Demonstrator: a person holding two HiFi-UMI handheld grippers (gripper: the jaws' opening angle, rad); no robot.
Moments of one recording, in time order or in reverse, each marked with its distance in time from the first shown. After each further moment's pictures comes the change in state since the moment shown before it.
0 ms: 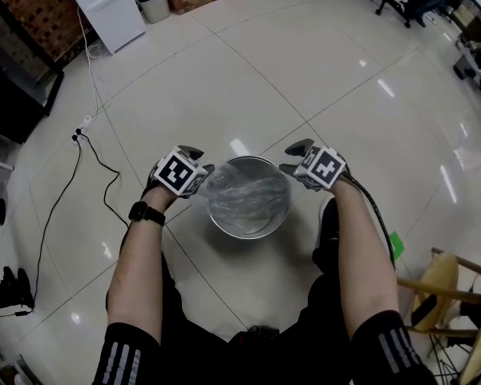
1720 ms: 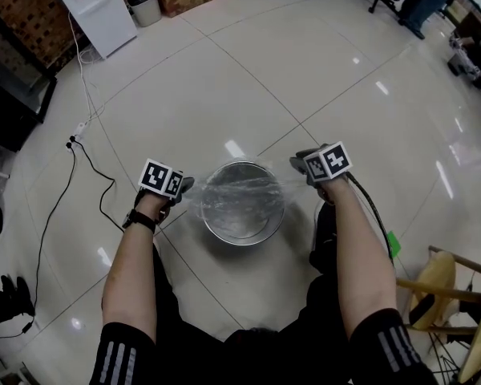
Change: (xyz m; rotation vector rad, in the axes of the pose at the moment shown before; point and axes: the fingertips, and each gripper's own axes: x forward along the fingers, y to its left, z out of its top) left arm 0.034 0.035 -0.080 -0.421 0.082 -0.052; right arm 0.001 -0.059 -0.058 0.590 -0.069 -0.077
